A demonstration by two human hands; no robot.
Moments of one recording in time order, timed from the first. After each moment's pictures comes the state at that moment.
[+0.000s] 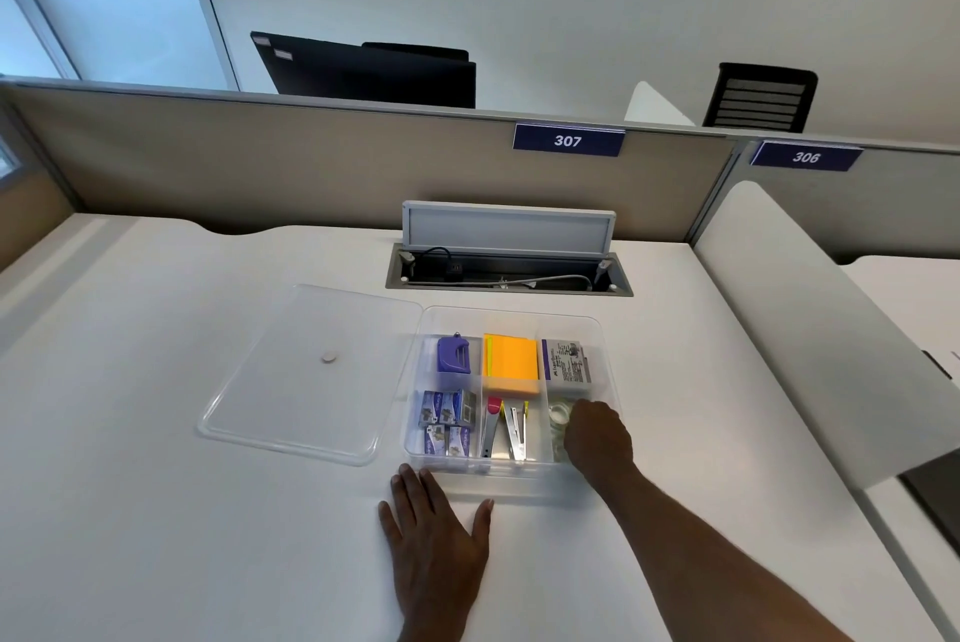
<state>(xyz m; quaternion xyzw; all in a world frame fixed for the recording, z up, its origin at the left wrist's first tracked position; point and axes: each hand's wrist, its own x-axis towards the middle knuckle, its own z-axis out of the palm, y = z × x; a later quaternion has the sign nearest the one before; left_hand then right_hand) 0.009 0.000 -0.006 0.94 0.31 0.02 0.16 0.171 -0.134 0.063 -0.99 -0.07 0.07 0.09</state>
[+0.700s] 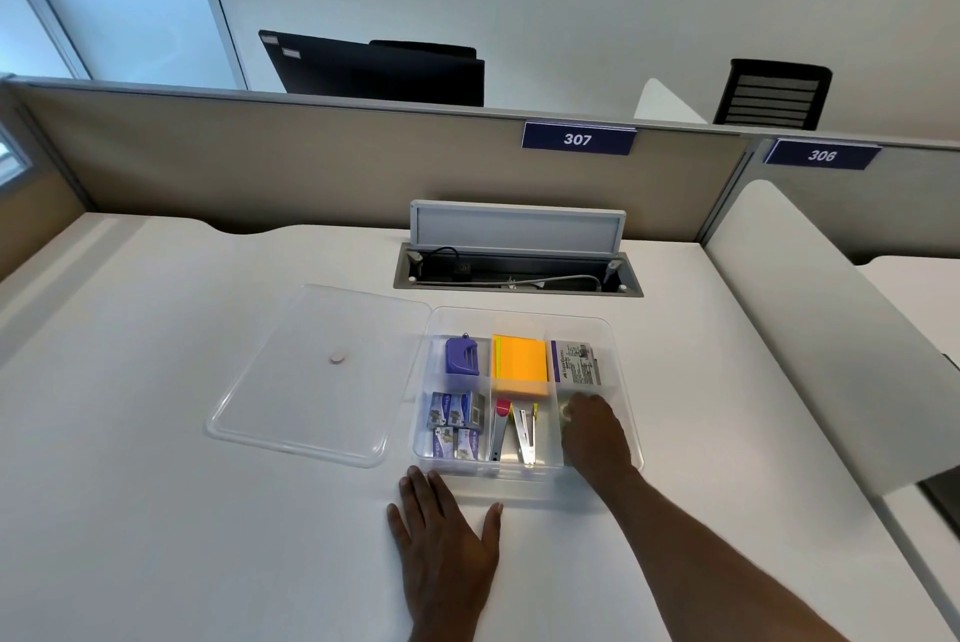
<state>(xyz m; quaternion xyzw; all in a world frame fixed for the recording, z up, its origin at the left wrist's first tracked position) 0.010 0.001 -0.006 0.94 0.30 0.02 0.17 0.174 -0.120 0.052 -0.98 -0.09 0.04 0.19</state>
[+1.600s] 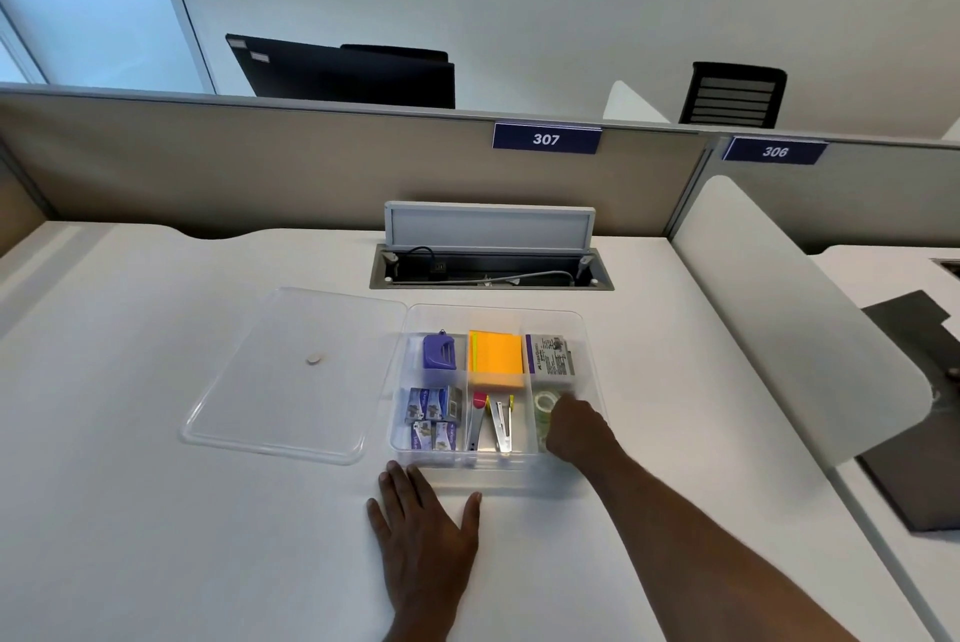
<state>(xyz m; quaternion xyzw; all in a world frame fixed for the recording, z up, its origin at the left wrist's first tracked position) 0.008 0.000 -0.005 0.94 0.31 0.03 0.15 0.164 -0.132 0.080 -0.98 -0.05 0.17 0.13</state>
